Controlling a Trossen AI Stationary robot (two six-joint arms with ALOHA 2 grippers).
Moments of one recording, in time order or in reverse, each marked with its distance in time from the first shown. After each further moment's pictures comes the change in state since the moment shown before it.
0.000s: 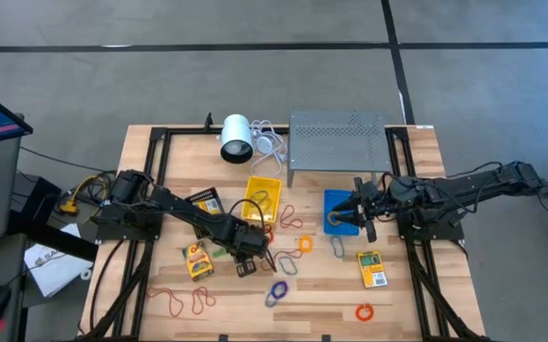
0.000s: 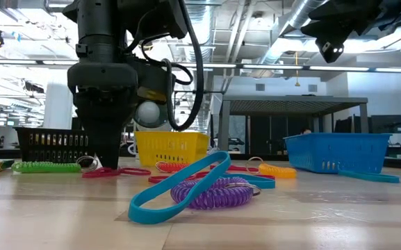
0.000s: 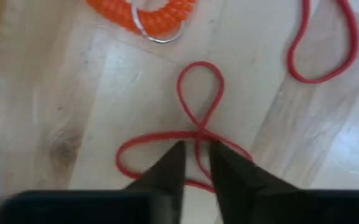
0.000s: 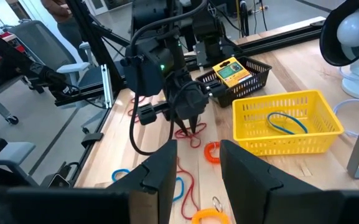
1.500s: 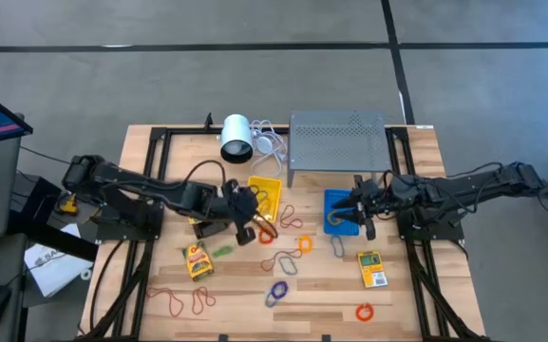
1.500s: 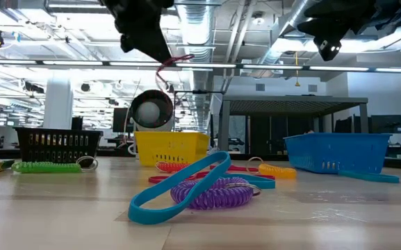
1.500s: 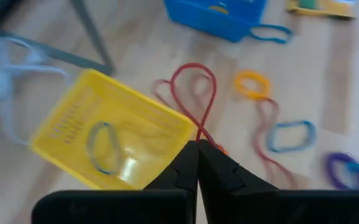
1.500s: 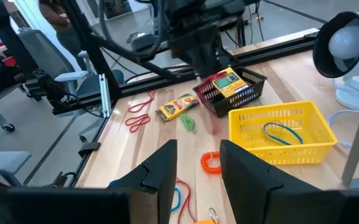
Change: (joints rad) left arm 0.096 -0.420 -0.001 0.073 -0.312 0.237; right arm -0.024 0.000 0.000 0.035 0.003 -0.010
